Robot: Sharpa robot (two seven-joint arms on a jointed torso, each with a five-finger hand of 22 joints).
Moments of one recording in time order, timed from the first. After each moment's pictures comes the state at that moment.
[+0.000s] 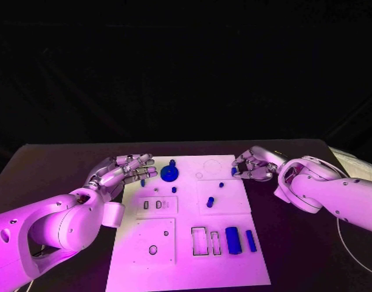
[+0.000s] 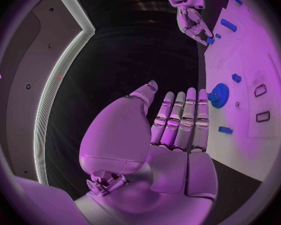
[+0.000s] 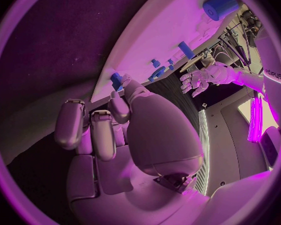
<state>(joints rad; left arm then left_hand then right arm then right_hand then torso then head) 1.16 -0.93 0.01 1.70 0.05 -0.37 0.38 1.35 -0.04 0.25 0.09 0.13 0.92 0.24 0.08 0.07 0.90 0.21 0.10 0.06 0.94 0.18 0.12 0.18 0.18 0.75 0.28 0.24 0.09 1.19 -0.94 0.00 1.39 -1.26 -0.35 0.03 1.44 -0.03 0.19 0.09 0.12 1.00 0.14 0.09 0.08 1.33 0.05 1.12 1.16 1.47 -0.01 1.46 1.31 0.11 1.35 0.08 1.36 1.10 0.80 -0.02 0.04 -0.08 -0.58</state>
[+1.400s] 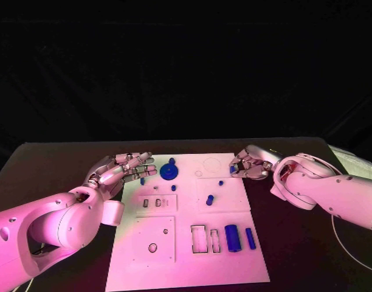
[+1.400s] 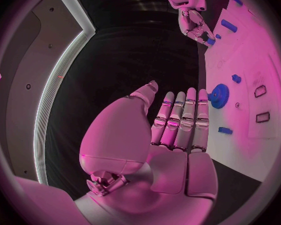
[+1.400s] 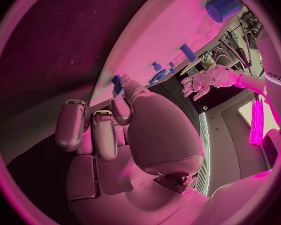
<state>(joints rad) 1.16 -0.93 0.01 1.70 0.05 -0.36 0.38 1.35 -0.04 0.25 0.09 0.13 0.92 0.24 0.08 0.07 0.90 0.21 0.10 0.06 0.94 0.18 0.12 0.17 0.18 0.75 0.28 0.24 0.09 1.19 -0.91 0.00 1.38 -1.28 -0.33 0.01 1.42 -0.02 0.24 0.07 0.10 1.08 0.11 0.12 0.09 1.35 0.04 1.13 1.18 1.47 -0.04 1.47 1.31 0.11 1.36 0.07 1.36 1.11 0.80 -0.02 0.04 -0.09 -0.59</state>
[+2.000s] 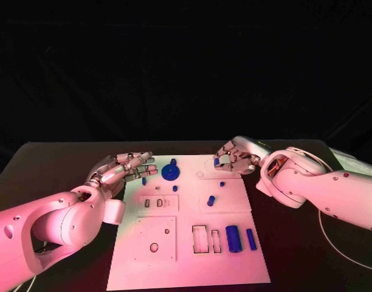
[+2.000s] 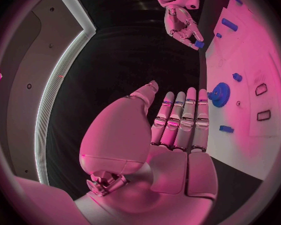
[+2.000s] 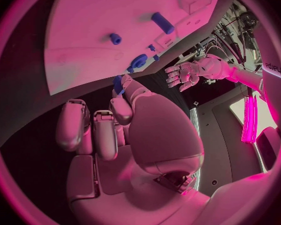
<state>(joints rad) 1.16 -0.92 0.01 1.68 0.05 -0.36 0.38 1.35 -0.04 0.26 0.09 0.13 0.92 0.24 0.08 0.07 0.90 0.21 0.10 0.06 0.94 0.17 0.12 0.17 0.18 0.76 0.28 0.24 0.08 1.23 -0.89 0.01 1.54 -1.29 -0.38 -0.08 1.39 0.00 0.26 0.07 0.12 1.09 0.11 0.12 0.09 1.35 0.02 1.10 1.15 1.47 -0.04 1.47 1.31 0.11 1.36 0.07 1.36 1.11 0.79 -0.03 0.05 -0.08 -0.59</state>
